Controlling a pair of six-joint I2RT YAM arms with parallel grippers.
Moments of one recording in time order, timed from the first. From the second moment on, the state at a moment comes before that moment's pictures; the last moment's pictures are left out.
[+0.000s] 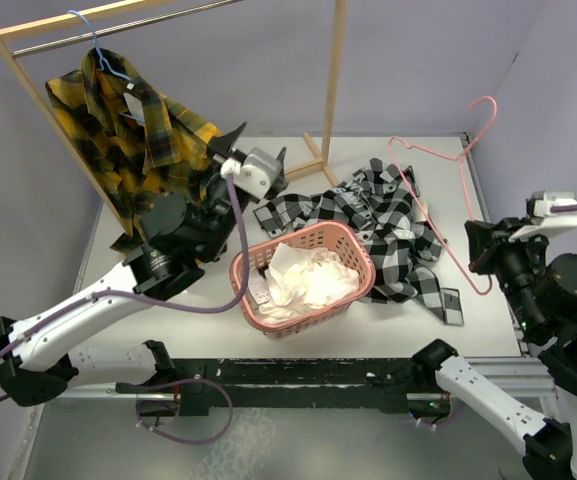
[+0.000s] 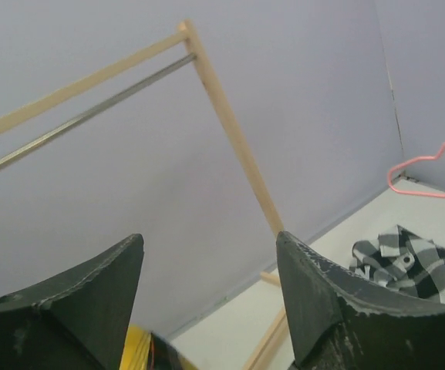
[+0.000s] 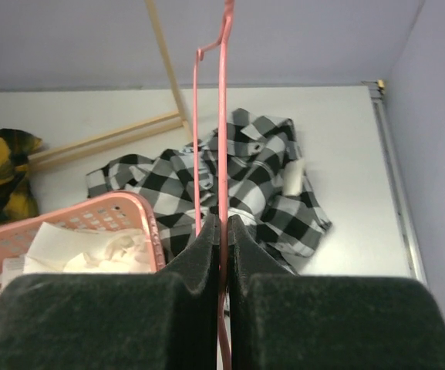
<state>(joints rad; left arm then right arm) -1.03 1.18 1.34 0.24 -0.46 0.63 0.56 0.61 1.47 -0.99 0.50 0.15</state>
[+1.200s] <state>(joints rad) -1.03 0.92 0.87 0.12 -0.44 0.34 0.56 1.59 2.01 -0.29 0.16 -0.28</state>
